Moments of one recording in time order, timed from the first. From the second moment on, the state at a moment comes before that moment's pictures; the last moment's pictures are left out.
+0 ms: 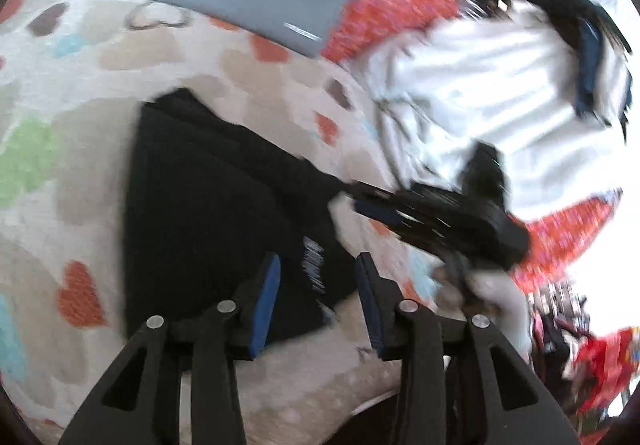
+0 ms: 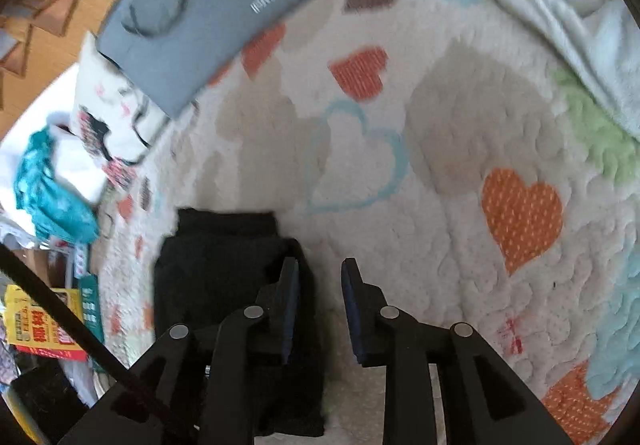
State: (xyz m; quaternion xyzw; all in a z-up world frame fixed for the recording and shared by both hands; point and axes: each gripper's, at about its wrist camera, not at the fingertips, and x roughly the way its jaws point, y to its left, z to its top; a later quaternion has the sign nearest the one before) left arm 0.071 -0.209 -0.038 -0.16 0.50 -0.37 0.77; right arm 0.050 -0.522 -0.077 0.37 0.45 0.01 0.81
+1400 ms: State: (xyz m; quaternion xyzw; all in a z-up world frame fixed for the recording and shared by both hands) left arm 0.180 -0.211 -0.083 -0.08 0.54 -0.23 0.81; right arm 0.061 -0.463 -0.083 0.33 0.45 0.02 0.83
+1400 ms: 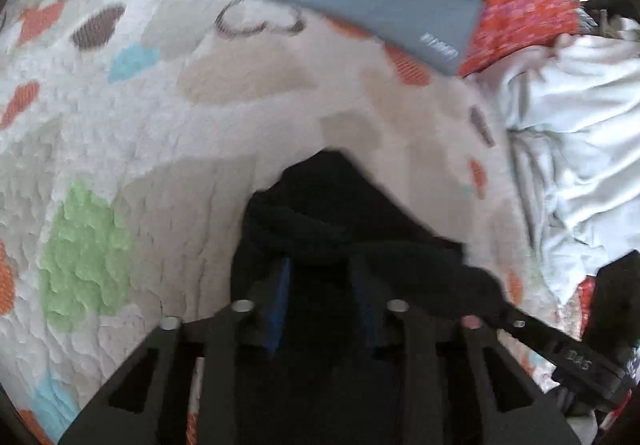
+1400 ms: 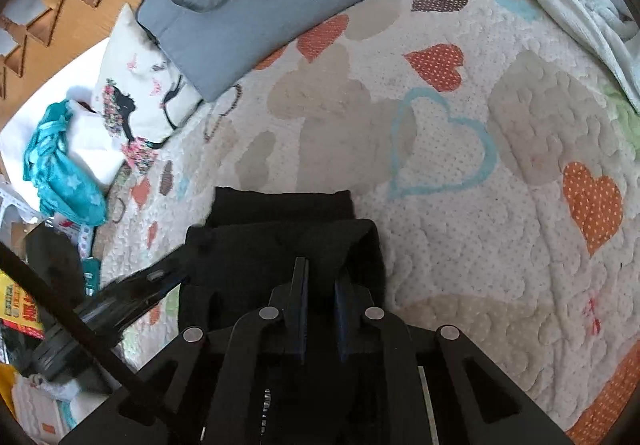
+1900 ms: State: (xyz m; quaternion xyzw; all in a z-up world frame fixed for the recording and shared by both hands) left arm 0.166 -0.208 -0.083 -0.06 0.50 -0.26 0.83; right arm 0.041 -0.493 -0.071 0.44 0.37 0.11 0.81
